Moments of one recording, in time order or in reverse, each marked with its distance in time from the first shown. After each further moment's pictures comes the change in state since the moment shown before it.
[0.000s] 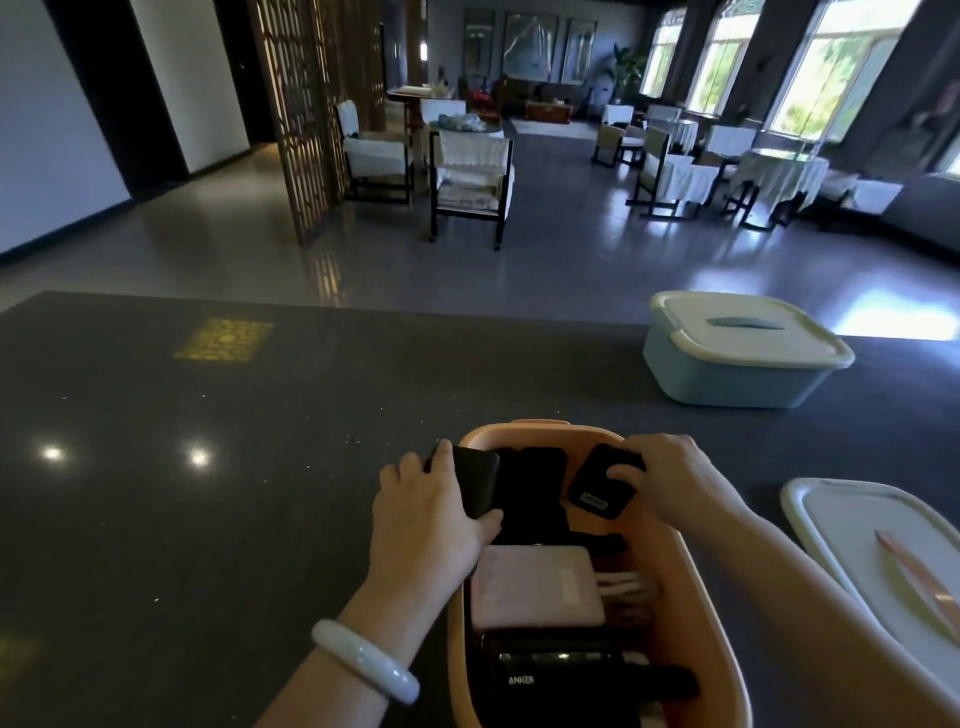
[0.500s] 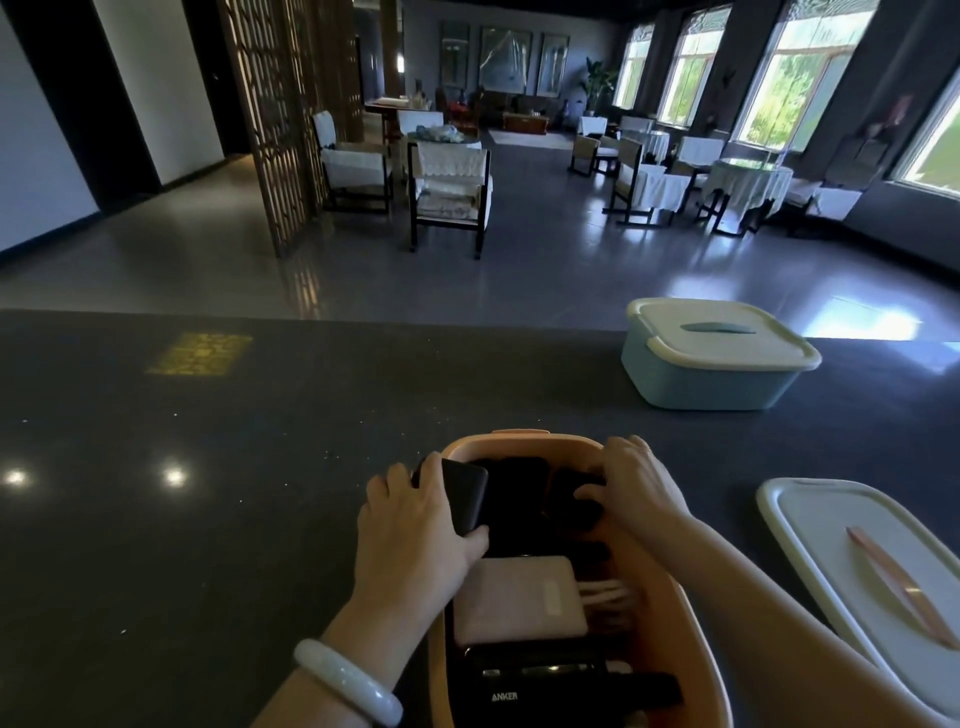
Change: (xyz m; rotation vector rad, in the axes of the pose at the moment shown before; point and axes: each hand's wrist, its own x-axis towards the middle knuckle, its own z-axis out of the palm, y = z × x) left_hand -0.001 0.007 0.001 0.053 0.008 0.047; right_hand 0.015 0.009 0.029 -0.163 0.066 0.005
